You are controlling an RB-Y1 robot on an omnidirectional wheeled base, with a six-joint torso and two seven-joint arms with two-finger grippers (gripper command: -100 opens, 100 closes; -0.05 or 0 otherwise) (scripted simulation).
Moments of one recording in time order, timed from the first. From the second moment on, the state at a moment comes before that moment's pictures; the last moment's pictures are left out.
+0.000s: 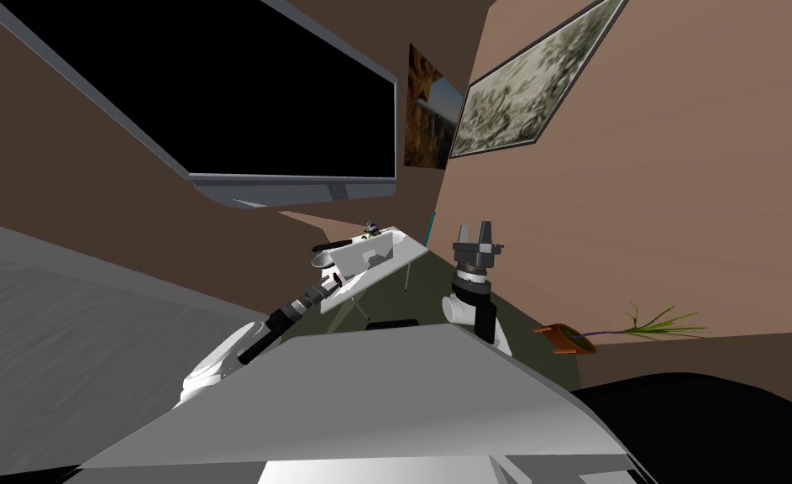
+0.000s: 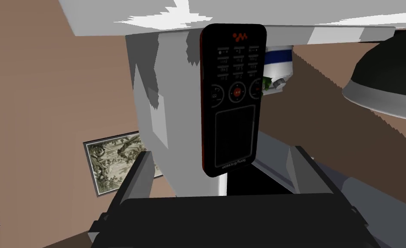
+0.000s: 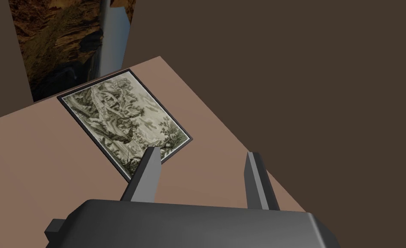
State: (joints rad) left arm 0.36 0.60 0.14 -1.48 -0.76 -0.82 -0.30; right arm 0.45 0.02 0.00 -2.35 -0.03 -0.59 -0.13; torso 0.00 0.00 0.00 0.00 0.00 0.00
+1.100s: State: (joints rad) left arm 0.28 0.64 0.18 -1.31 -0.80 -0.82 -0.33; right arm 0.45 0.02 0.00 -2.35 -0.03 -0.59 -0.13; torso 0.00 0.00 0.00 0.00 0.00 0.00
